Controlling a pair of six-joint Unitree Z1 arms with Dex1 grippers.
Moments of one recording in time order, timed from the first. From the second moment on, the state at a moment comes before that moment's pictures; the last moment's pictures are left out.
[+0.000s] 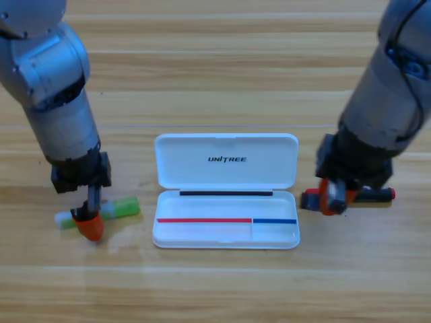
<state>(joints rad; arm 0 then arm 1) -0.61 1.99 -1.25 0.77 0.07 0.73 0.91 1.91 -1.52 0.98 0.00 -0.53</state>
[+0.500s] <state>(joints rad) -0.60 2.01 -1.21 0.69 0.07 0.73 0.92 2.12 -1.69 0.98 0.00 -0.62</state>
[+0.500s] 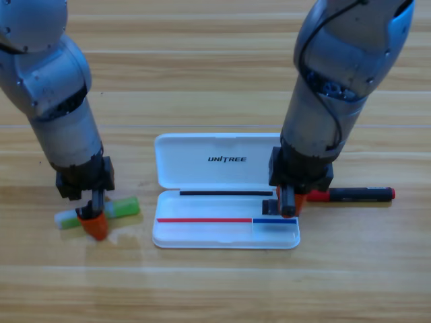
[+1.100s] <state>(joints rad) -0.60 2.00 -1.19 0.66 0.07 0.79 0.92 2.18 -1.70 0.98 0.00 -0.62</state>
